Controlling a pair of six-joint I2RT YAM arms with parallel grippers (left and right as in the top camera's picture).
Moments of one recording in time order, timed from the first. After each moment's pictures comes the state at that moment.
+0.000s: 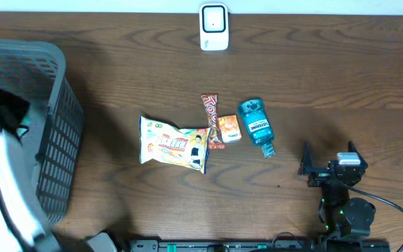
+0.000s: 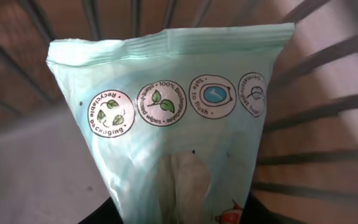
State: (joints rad) left arm 0.59 1.37 1.23 -0.67 -0.07 -0.52; right arm -0.08 0.01 0.01 -0.07 -0.07 -0.05
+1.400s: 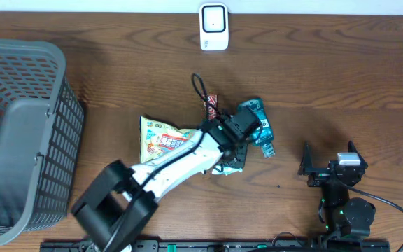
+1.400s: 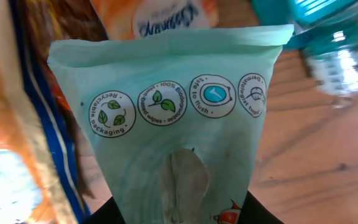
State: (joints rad) left arm -0.86 1.82 1.24 -0.75 0.06 -0.66; right arm -0.08 0.01 0.01 -0.07 -0.07 -0.05
